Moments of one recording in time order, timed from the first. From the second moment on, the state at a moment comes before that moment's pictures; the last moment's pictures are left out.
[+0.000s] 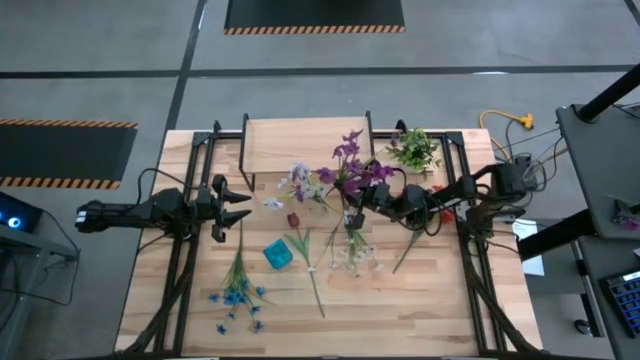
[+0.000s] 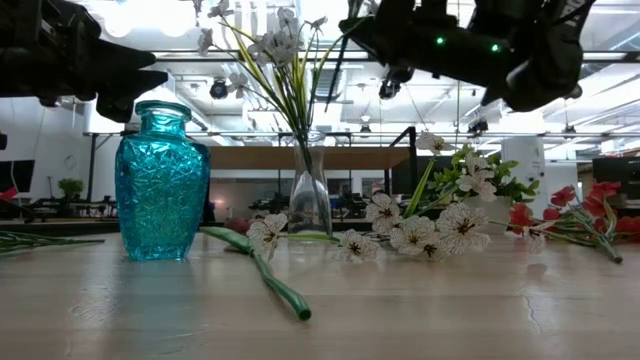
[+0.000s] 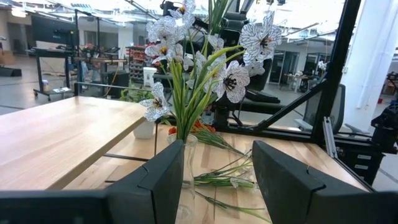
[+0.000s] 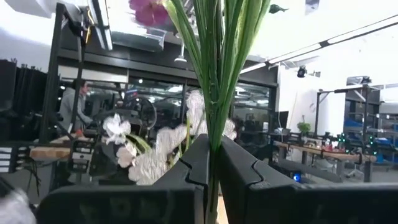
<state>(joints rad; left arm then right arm) -0.02 0.08 0.05 0.09 -0.14 -0.10 -0.01 1.74 0.61 1.57 0.24 -0.19</state>
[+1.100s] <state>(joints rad) -0.02 0.08 0.05 0.09 -0.14 -0.10 -0.03 2.04 0.70 1.57 0.24 -0.13</state>
